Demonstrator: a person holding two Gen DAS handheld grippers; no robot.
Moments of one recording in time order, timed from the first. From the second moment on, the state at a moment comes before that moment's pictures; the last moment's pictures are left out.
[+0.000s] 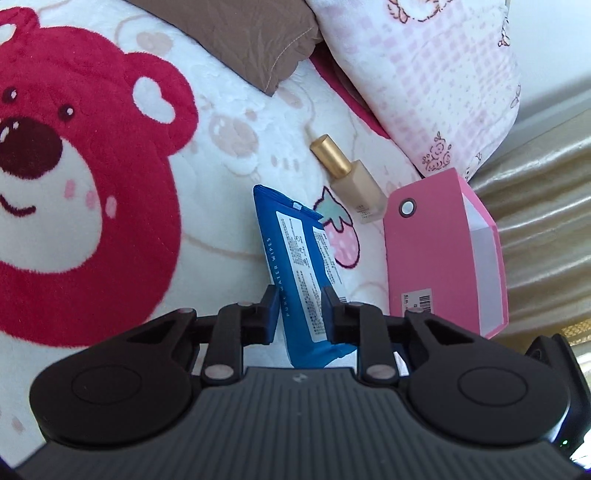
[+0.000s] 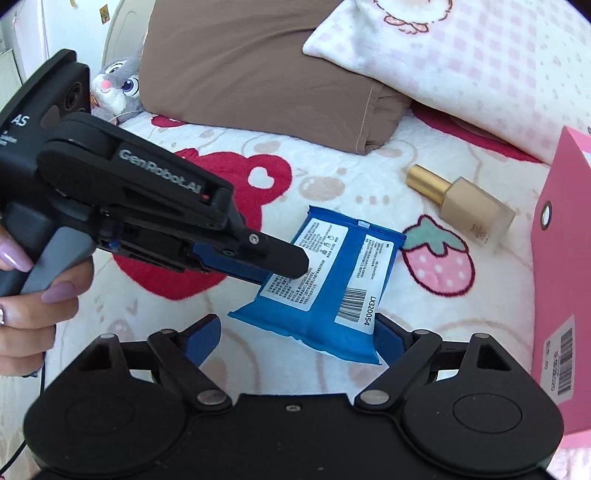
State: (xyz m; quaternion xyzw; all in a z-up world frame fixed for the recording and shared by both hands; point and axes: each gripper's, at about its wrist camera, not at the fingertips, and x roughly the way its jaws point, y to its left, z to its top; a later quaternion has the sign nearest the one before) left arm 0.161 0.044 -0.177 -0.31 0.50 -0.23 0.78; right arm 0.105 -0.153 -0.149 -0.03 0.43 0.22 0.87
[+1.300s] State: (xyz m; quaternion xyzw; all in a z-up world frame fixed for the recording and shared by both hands) left arm 0.086 -0.072 -0.015 -0.18 0.38 -0.34 0.84; right arm 0.023 -0.240 -0.021 -0.02 0.28 0.12 0.95
